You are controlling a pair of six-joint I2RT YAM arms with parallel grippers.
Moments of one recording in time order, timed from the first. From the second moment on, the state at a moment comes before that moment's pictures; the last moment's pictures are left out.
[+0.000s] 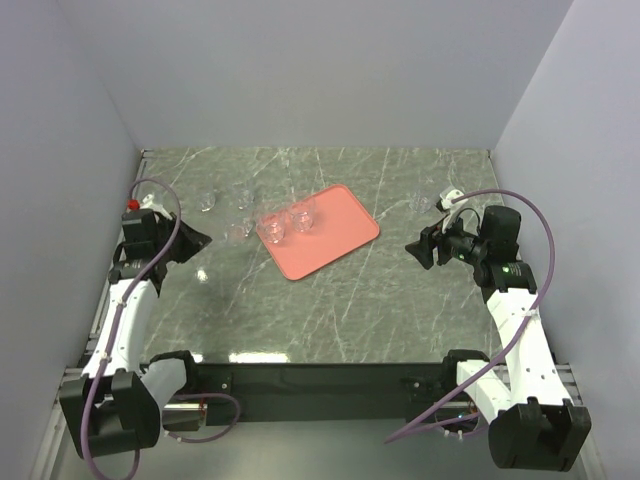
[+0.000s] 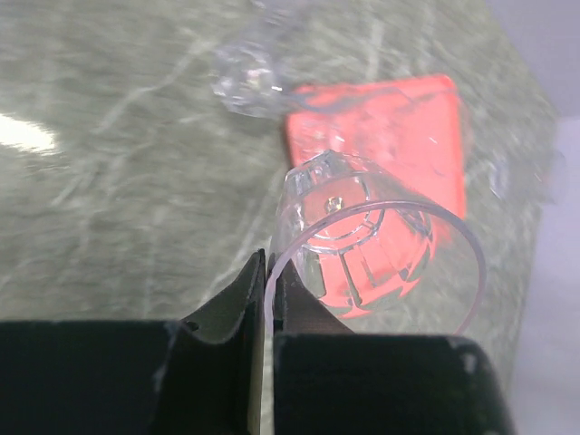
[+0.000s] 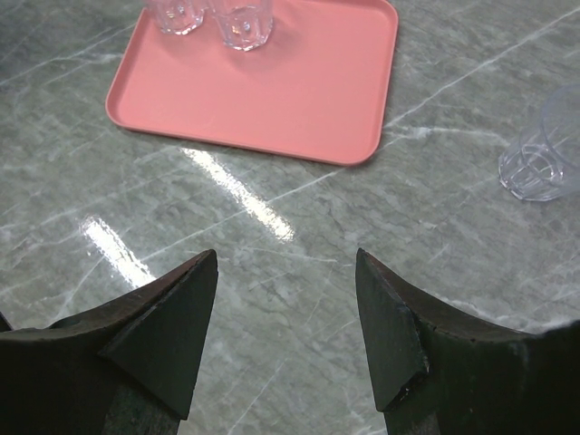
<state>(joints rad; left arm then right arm) 0.16 1.01 0.73 -0.33 0.33 -0.61 -0.07 0.89 0.80 -0.44 -0.74 -0.35</state>
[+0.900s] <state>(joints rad) -0.42 1.33 1.03 -0.26 0.26 -0.51 -0.08 0.89 0.79 -0.44 -0.75 -0.35</state>
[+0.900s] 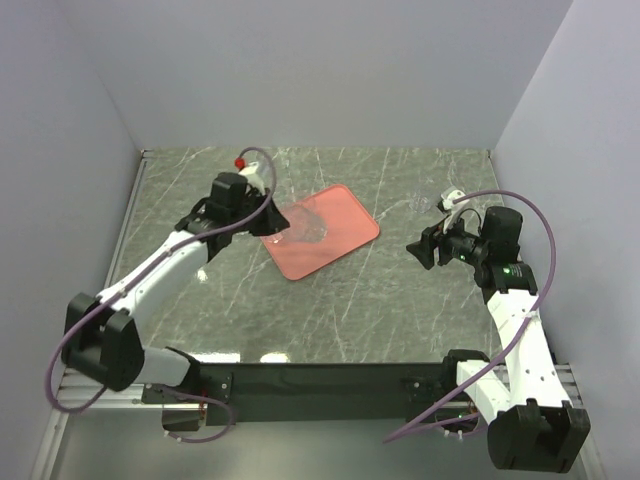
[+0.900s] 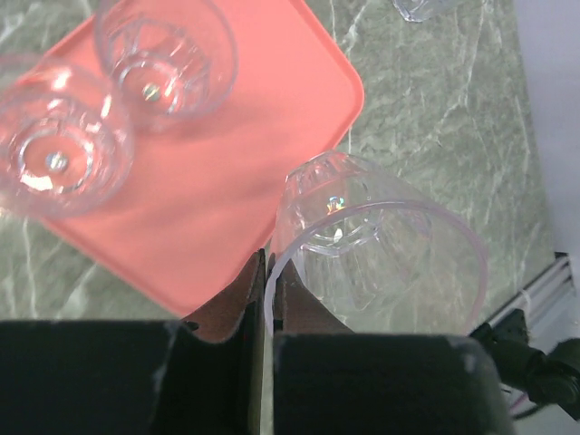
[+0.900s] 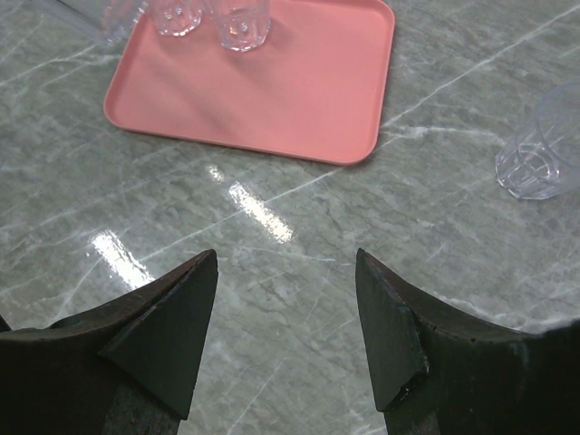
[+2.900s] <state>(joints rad) -0.58 2.34 2.16 -0.61 -0.24 -0.22 -0.09 0.87 0.79 -0.44 -0.77 -0.36</state>
